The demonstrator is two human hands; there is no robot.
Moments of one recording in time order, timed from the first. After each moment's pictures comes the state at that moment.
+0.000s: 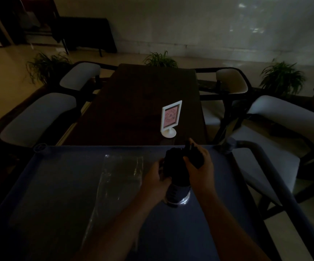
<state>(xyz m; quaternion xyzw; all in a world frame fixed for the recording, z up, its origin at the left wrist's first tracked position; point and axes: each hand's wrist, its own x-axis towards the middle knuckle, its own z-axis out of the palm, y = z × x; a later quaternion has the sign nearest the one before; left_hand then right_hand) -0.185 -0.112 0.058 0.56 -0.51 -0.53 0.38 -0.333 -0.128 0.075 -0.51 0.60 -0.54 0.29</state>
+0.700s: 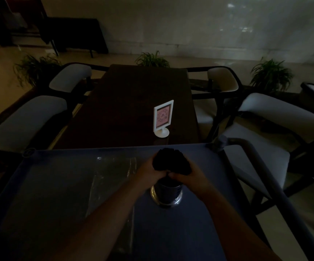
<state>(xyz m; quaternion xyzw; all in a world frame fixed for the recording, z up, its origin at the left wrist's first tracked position) -0.189 -0.146 0.071 0.52 -0.53 -0.57 0.35 -0.361 -0.127 0.059 -0.51 0.51 -0.41 0.56</state>
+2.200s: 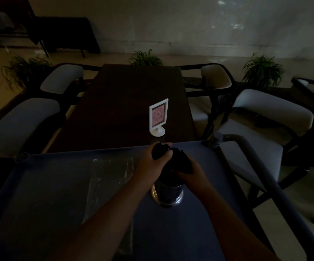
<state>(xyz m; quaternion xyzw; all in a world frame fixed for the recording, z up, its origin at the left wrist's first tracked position) -0.204 -0.137 0.111 0.50 -0.52 -0.53 0.44 -0.362 -0.120 0.055 -0.55 0.52 -0.46 0.47</state>
